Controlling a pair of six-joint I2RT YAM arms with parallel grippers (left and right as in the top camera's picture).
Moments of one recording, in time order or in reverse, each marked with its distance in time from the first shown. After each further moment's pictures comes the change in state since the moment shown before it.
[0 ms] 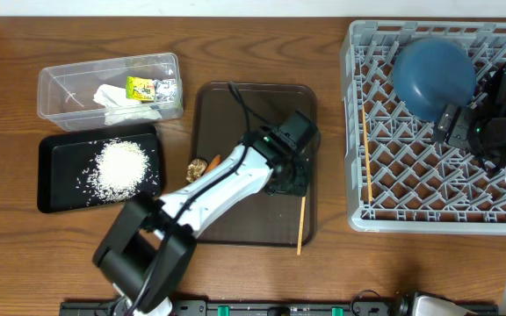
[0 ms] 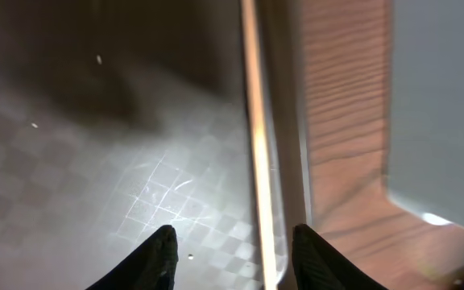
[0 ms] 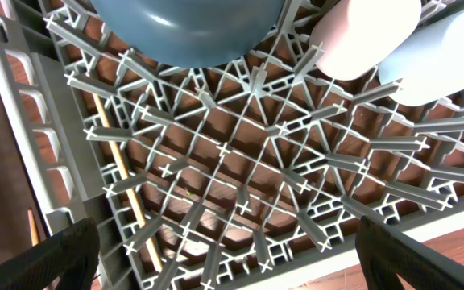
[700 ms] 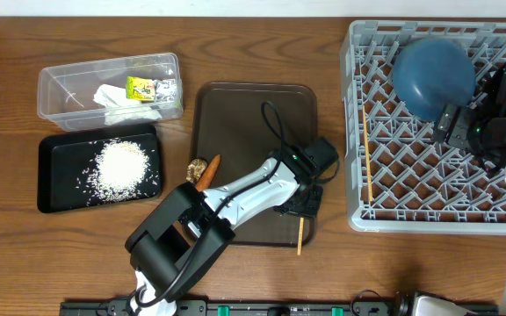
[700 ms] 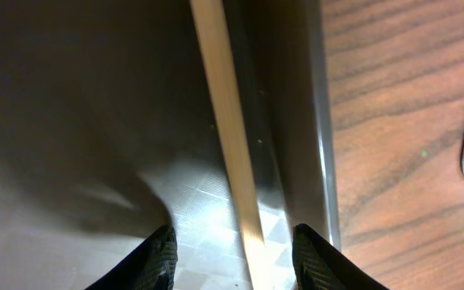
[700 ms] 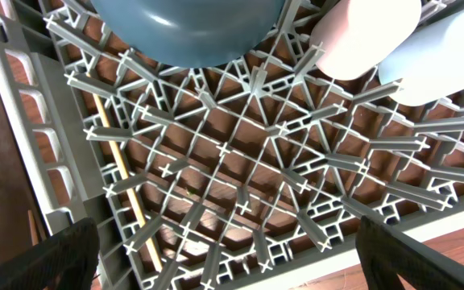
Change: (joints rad) left arm -0.115 0.121 -0.006 0.010 -0.013 -0.012; right arm 0.000 0.000 0.000 0.000 0.000 0.000
